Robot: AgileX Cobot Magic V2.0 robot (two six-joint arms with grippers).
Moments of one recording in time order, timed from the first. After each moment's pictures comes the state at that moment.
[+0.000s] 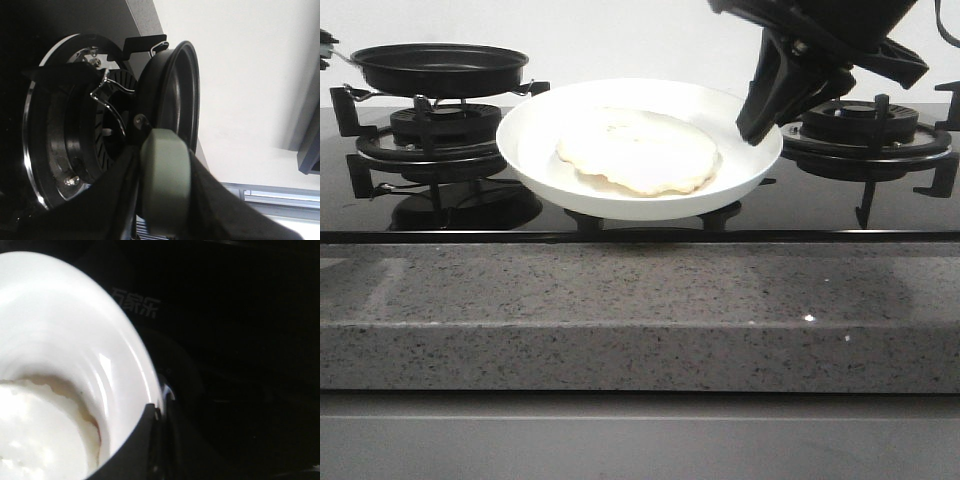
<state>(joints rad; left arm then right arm) 0.33 1.75 -1.15 -1.65 0.96 0.63 0.30 1.59 -1.24 0.44 0.71 -0.12</state>
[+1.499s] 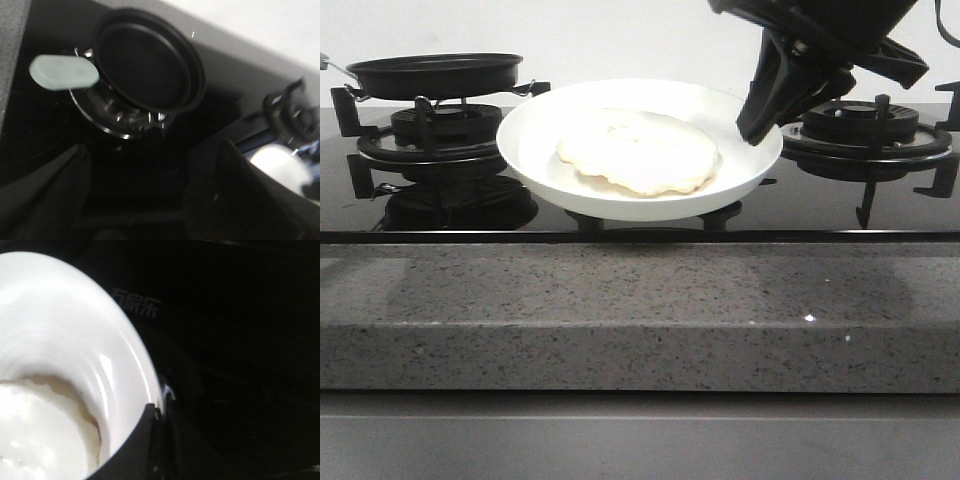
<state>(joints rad) 0.33 1.20 -1.16 -0.88 0.99 0.54 0.30 1.59 -1.24 0.44 0.71 -0.12</state>
